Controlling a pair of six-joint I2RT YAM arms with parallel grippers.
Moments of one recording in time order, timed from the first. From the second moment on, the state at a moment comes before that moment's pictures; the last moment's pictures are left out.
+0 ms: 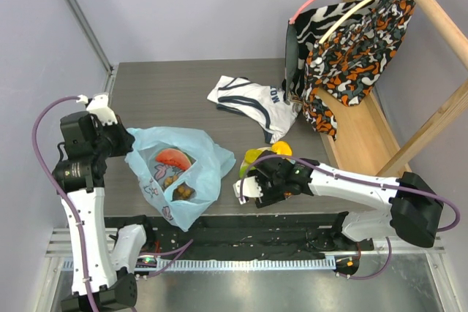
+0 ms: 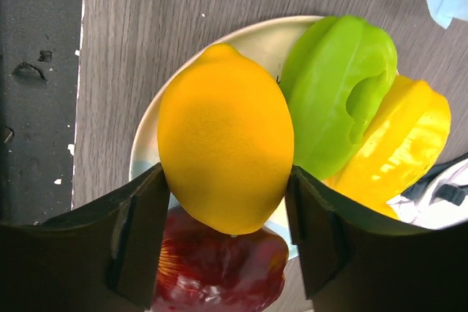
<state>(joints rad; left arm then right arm) 0.22 0.81 1.18 -0.97 0.29 -0.06 1.01 1.28 0.75 -0.54 -0.07 -0.91</state>
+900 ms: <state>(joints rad) 0.22 0.73 1.26 -1.10 0.39 -0.02 1.16 1.91 1.74 -0.42 -0.38 -0.32</state>
